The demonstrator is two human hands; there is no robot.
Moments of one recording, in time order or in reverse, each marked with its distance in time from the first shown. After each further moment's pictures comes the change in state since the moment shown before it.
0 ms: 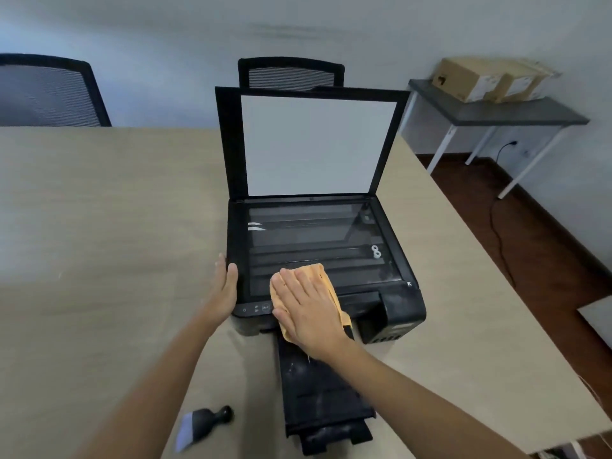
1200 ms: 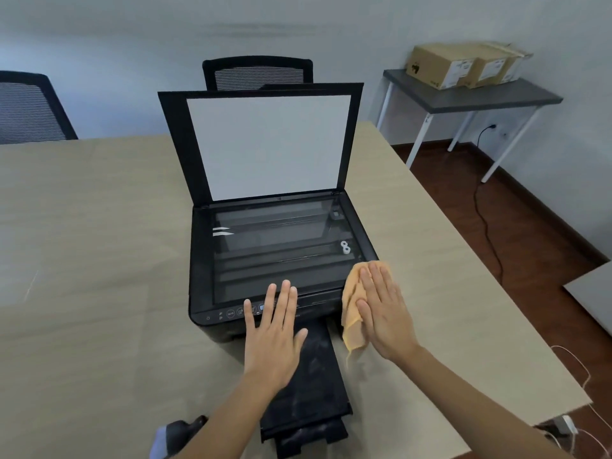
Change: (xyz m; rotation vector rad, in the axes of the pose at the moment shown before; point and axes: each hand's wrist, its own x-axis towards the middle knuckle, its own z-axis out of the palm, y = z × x) left_hand -0.092 0.021 0.132 1.163 0.012 0.485; right_hand -0.100 0.155 0.001 0.102 0.138 0.364
